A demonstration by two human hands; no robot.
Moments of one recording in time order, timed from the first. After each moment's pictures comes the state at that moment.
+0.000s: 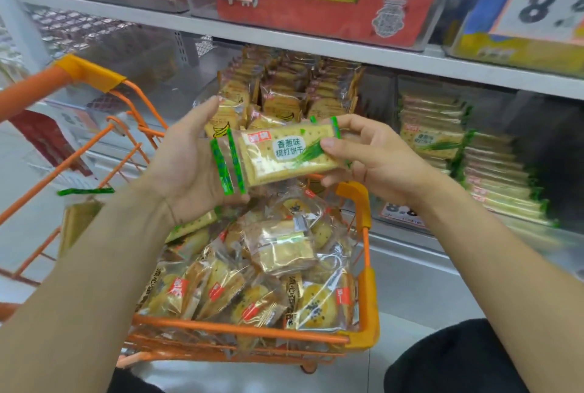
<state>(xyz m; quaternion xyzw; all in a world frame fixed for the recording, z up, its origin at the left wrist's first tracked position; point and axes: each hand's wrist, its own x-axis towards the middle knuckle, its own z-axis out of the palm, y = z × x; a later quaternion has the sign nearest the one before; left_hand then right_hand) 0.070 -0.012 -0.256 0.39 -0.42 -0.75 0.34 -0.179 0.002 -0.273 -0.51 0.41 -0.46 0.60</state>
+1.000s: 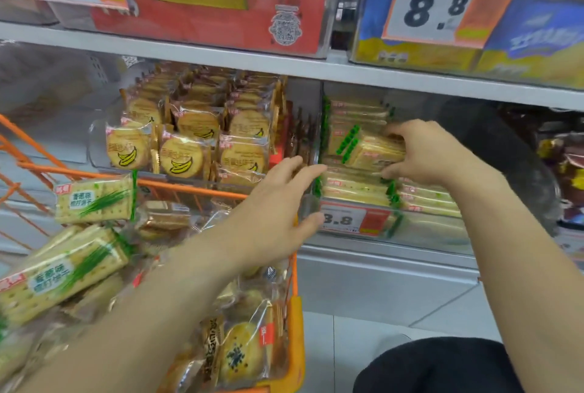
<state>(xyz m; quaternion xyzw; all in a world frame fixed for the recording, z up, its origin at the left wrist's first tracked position) -0.078 0.000 -0.300 0.34 -0.90 -0.23 0.14 -0.344 0.013 -0.260 -0.62 0.78 -0.07 0.03</state>
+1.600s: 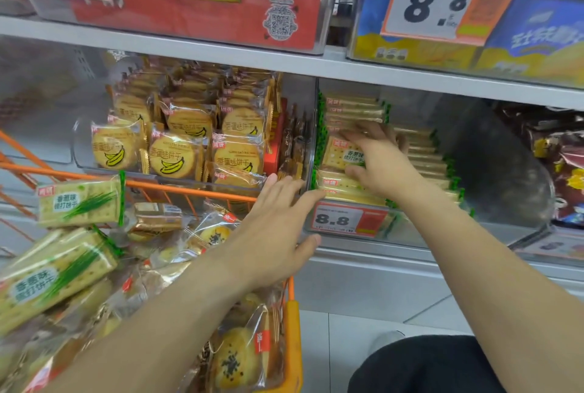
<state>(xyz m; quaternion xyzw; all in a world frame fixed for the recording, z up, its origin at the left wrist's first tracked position) -0.085 -0.001 -0.338 0.29 -0.94 -0.12 0.13 -0.329 -0.019 -0.322 -0.63 0.76 -0.12 -0.01</state>
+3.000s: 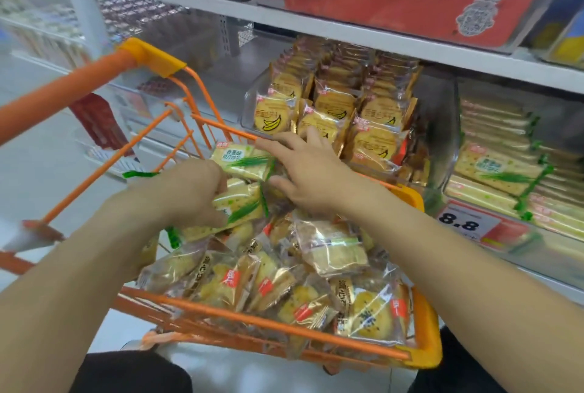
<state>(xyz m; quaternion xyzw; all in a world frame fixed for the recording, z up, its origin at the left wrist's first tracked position) 0.151 -0.025 -0.284 0.60 -0.79 -0.09 -0.14 -0.051 -0.048 -0.314 -0.86 0.51 -0.06 0.02</state>
